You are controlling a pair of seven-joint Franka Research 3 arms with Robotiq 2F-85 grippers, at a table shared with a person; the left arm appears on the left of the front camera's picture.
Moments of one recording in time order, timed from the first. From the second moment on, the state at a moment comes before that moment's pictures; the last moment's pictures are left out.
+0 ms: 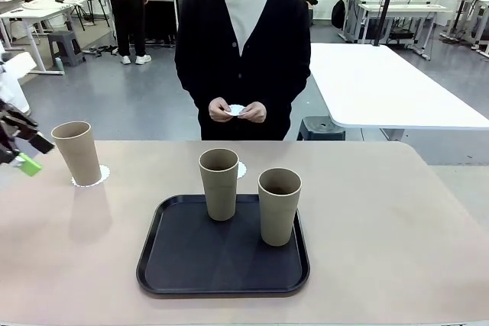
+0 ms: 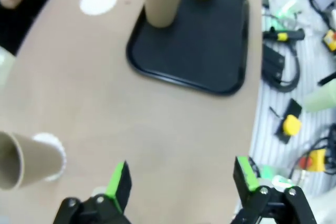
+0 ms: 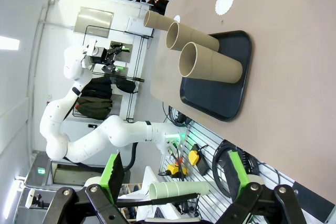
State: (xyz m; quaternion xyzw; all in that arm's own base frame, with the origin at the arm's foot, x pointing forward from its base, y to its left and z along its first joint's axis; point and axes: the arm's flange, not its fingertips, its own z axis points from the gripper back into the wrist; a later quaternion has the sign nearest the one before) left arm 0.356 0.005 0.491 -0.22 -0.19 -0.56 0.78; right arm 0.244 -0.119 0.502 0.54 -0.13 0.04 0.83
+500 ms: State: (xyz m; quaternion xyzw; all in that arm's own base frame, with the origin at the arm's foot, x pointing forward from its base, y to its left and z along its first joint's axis) left arm 0.404 -0.023 0.467 -0.20 -0.20 -0.53 0.80; right arm 0.244 -0.120 0.502 0.54 -0.13 0.04 0.83
